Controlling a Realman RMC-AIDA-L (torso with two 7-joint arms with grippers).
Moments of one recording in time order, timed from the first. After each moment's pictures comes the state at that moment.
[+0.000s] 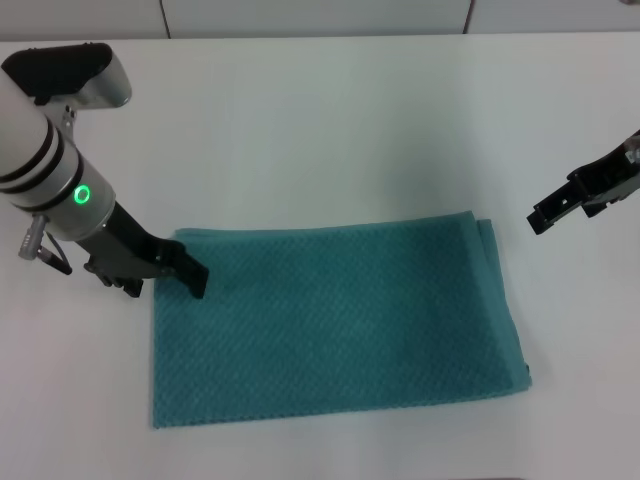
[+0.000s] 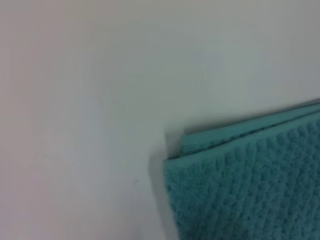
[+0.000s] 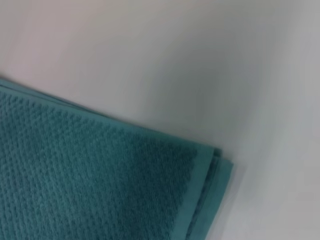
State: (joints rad) left arm -0.79 -2.05 1.25 0.82 2.69 1.38 -3.00; right arm 0.86 2.00 -0.85 -0.89 -2.83 -1.65 2.57
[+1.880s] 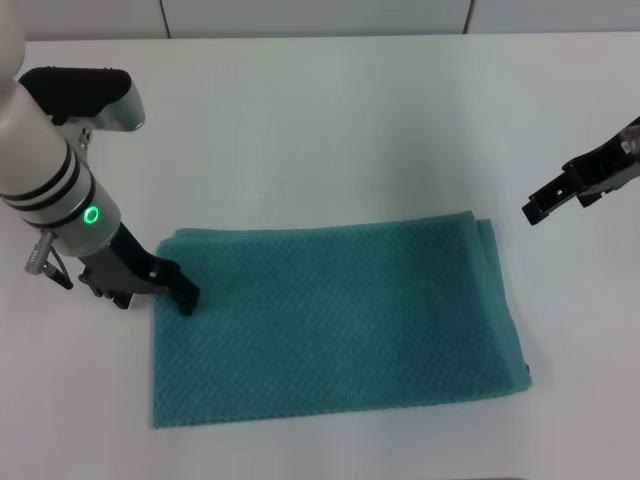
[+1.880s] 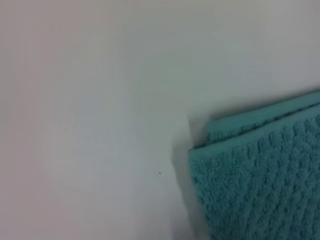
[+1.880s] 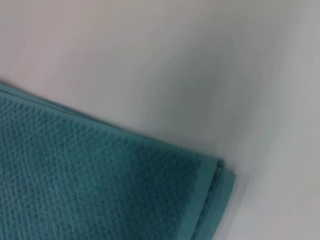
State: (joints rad) left arm -0.81 -2.06 1.32 0.73 2.74 1.31 -3.00; right arm 0.87 2.00 -0.85 -0.90 -2.83 -1.65 2.57
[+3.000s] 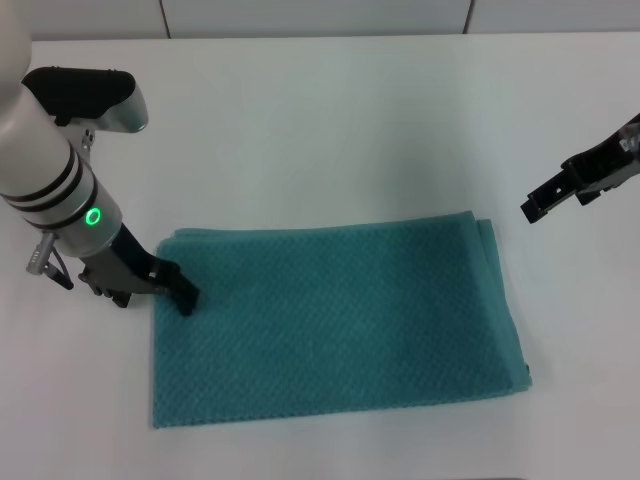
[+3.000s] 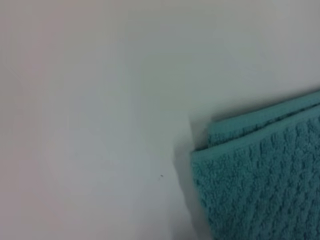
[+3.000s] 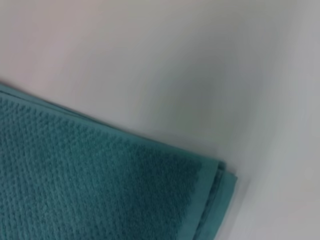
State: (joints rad) left arm -0.81 -2.06 1.34 0.73 2.74 1.30 -3.00; right arm 0.87 2.00 -0.85 -0.90 -2.83 -1.65 2.57
